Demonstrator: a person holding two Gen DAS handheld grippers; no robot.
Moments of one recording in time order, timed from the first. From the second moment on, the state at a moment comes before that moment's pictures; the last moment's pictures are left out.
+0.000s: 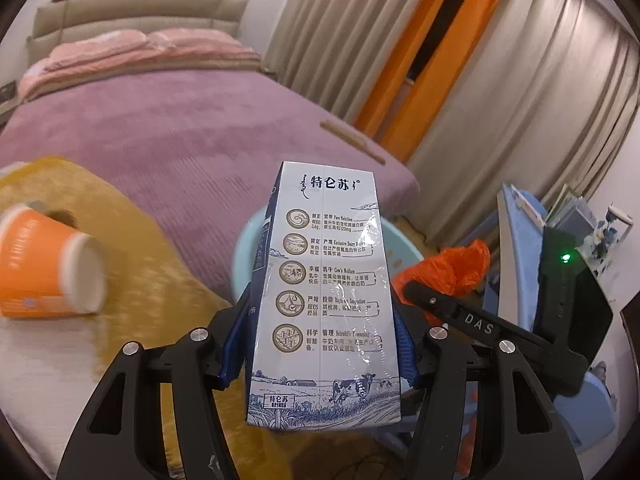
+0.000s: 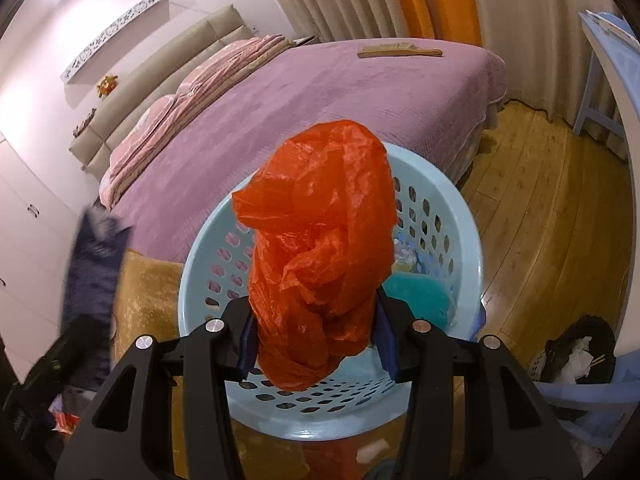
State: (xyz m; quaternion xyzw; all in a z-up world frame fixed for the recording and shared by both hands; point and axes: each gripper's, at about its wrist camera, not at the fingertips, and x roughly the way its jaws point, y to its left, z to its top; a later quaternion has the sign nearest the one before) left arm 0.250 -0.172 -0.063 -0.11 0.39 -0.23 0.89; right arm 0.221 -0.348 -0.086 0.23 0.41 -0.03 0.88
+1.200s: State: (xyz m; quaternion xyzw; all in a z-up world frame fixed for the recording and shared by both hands) left arm 0.194 -0.122 -0.028 -0.15 0.34 -0.22 0.90; right arm 0.187 -0.301 -0.022 0.21 0.34 0.05 0.92
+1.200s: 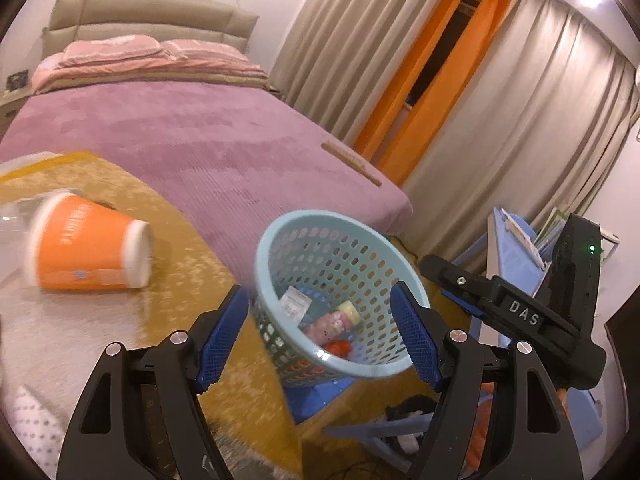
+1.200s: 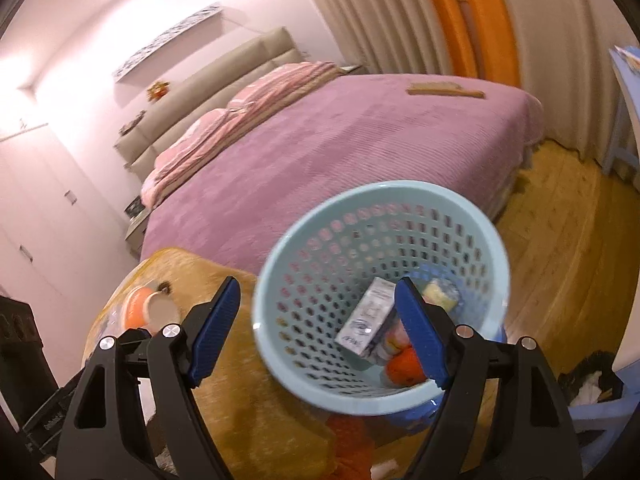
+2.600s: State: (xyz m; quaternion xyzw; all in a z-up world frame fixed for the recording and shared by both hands) left arm 0.039 0.275 -0.083 -0.24 0.36 0.20 0.88; right arm 0.119 0.009 -0.070 0.00 0.42 0.28 0.86
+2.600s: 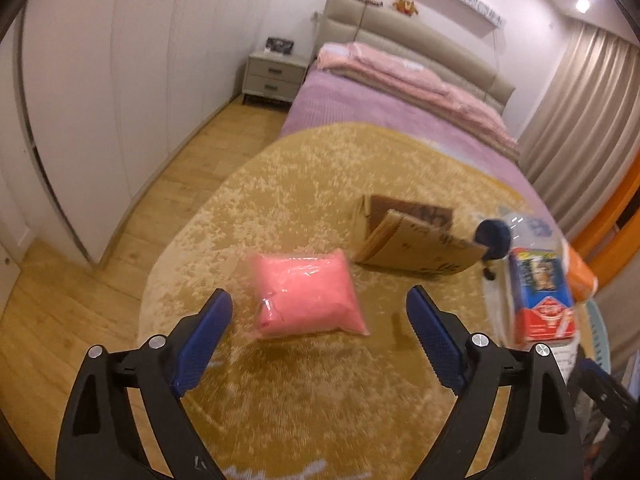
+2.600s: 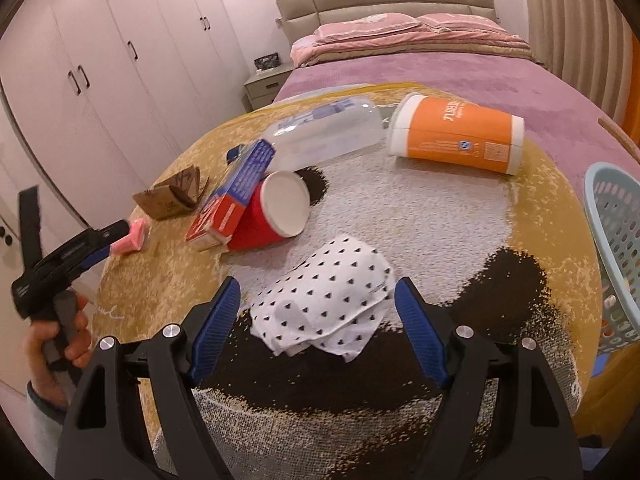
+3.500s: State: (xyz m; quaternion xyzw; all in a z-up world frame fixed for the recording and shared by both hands) left arm 0.028 0.226 -0.069 -0.18 0.34 0.19 0.90; right arm 0.117 0.047 -0.088 -0.06 0.43 0.23 0.87
